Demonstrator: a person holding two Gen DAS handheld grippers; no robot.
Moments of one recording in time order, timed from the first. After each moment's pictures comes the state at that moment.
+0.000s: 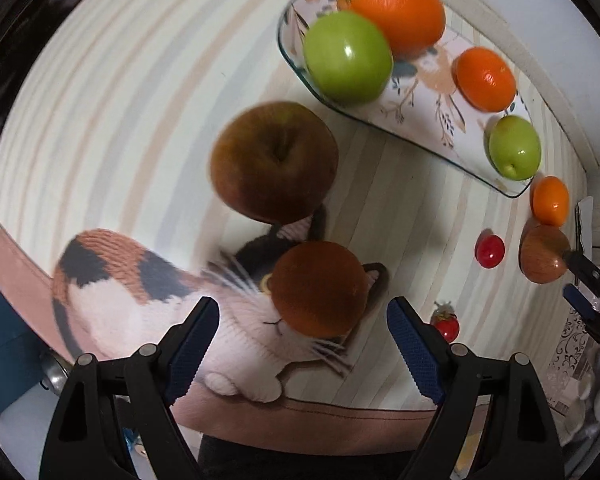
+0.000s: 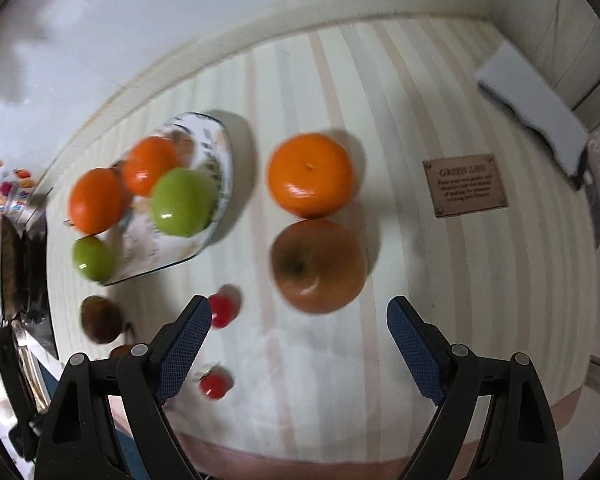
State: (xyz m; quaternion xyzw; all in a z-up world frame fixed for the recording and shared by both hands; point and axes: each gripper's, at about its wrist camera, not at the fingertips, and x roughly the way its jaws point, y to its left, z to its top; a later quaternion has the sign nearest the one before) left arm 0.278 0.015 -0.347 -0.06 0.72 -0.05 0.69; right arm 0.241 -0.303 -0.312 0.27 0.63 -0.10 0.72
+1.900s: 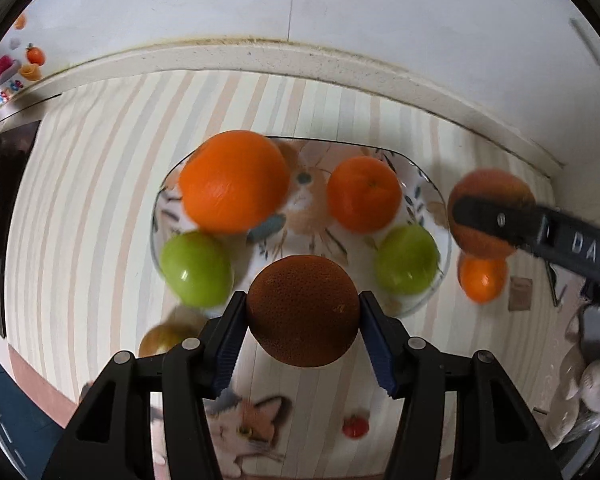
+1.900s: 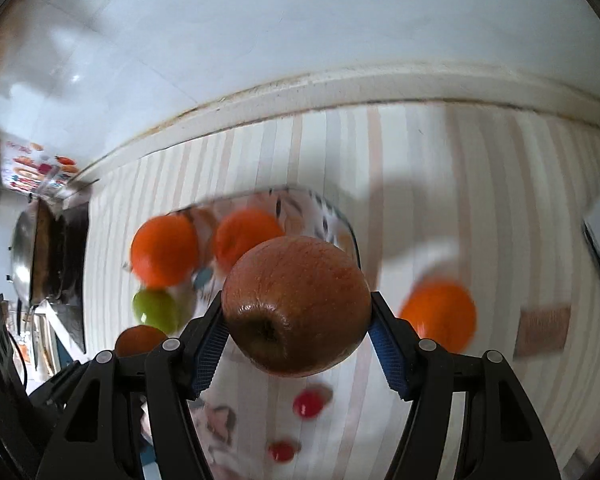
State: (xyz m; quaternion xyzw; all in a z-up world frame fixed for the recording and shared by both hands) left arm 0.372 -0.079 -0.280 0.02 0.65 -0.12 0.75; right arm 0.380 -0.270 -0.278 0.23 0.62 0.00 0.75
